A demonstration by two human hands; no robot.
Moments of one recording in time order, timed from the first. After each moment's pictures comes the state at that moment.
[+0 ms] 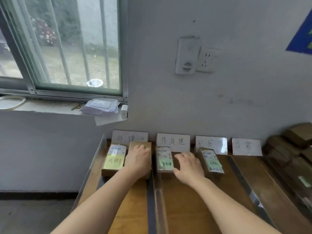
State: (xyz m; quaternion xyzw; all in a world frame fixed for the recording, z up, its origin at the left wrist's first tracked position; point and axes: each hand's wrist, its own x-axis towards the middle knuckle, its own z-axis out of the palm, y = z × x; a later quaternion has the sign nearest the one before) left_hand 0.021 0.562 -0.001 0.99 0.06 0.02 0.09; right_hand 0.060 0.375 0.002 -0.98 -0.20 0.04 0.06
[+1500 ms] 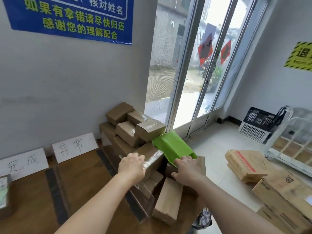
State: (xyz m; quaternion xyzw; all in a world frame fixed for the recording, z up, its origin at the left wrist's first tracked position) left_hand 0.130 -0.145 0.012 0.96 -0.26 -0.02 0.07; right_hand 0.050 -0.331 0.036 -0.99 0.13 0.06 -0.01
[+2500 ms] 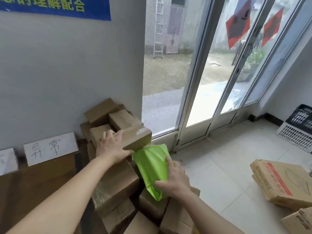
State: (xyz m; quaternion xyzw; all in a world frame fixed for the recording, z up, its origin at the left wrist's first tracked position) left_hand 0.282 -0.264 0.020 0.99 -0.03 0.02 0.10; right_hand 0.179 -0.477 -0.029 -0.97 0.10 0.09 0.22
